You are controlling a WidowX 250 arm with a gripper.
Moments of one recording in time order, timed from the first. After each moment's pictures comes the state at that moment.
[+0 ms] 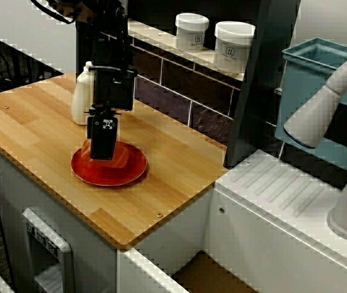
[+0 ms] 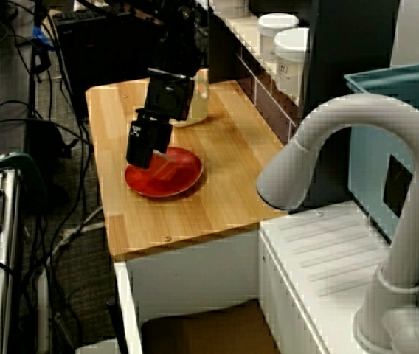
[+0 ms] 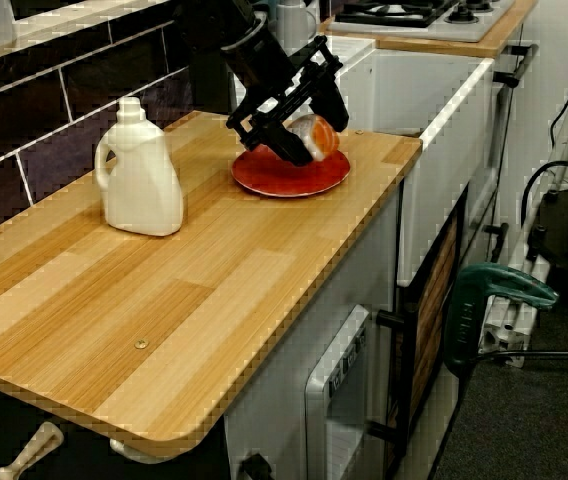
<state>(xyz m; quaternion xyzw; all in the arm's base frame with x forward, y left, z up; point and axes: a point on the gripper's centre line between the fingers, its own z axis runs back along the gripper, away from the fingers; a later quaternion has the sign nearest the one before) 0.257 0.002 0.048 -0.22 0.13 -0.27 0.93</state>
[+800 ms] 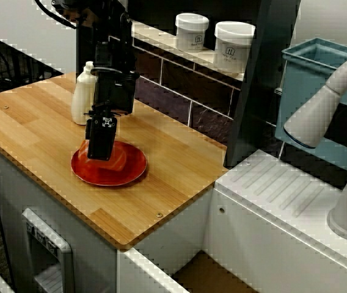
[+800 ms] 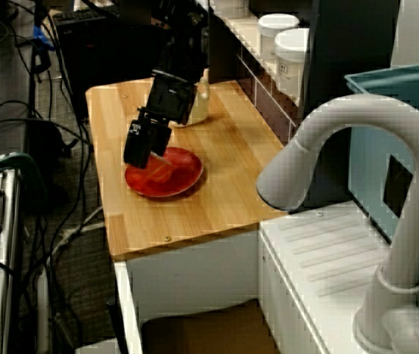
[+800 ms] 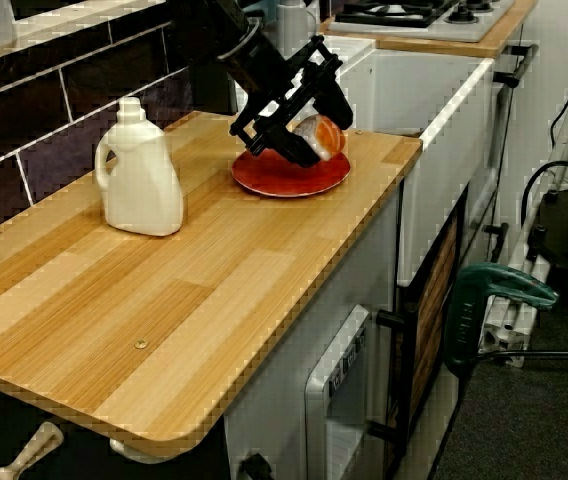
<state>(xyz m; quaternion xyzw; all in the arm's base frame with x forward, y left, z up) 0.254 0.001 0.047 -0.25 0.17 -0.27 0.91</state>
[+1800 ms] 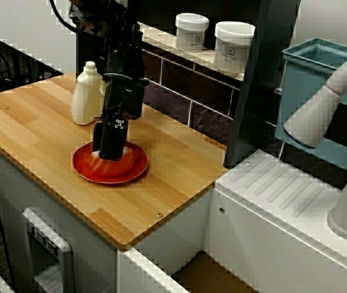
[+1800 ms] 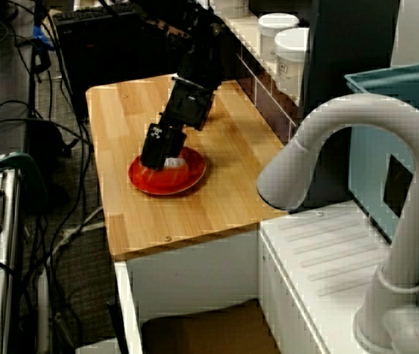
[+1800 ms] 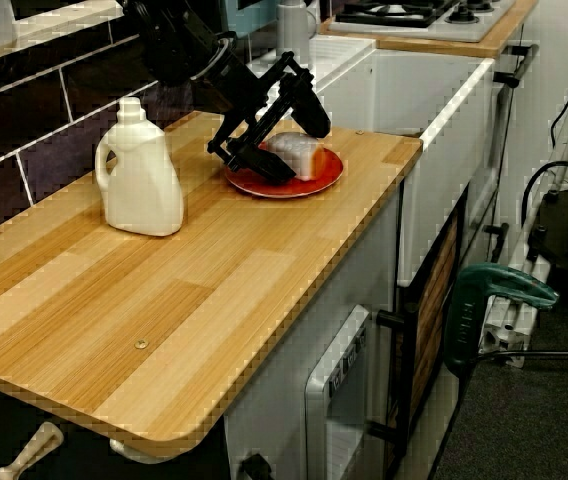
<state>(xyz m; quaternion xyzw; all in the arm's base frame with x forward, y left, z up) 0.273 0.007 0.035 -0.25 0.19 -0.25 0.91</state>
